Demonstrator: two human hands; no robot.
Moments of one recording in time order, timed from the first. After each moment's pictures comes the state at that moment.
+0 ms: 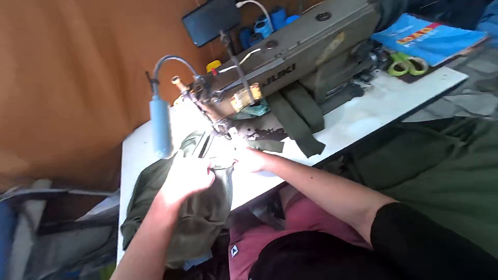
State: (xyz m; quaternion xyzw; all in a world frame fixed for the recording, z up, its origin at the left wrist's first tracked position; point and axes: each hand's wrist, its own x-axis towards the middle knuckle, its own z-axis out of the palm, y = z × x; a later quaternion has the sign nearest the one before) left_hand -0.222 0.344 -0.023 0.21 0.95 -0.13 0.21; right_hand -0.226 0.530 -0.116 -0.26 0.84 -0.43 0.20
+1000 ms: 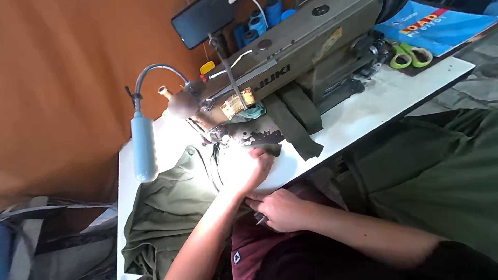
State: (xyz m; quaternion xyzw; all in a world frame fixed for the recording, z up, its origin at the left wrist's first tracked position) left_hand -0.222 0.445 -0.124 0.49 0.86 0.18 -0.04; right_hand -0.121 0.557 -0.135 -0.30 0.87 -0.28 0.29
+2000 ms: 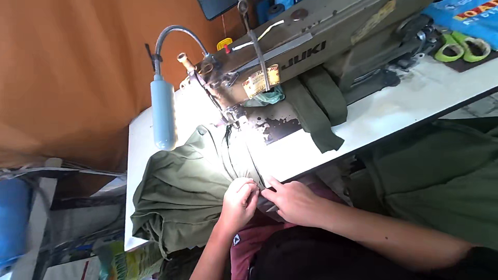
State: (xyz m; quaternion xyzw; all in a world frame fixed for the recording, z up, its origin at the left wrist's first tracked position) left_hand -0.129 0.345 -0.173 0.36 0.86 0.34 -0.13; right_hand -0.110 0.553 -0.137 -0.26 0.89 -0.24 0.27
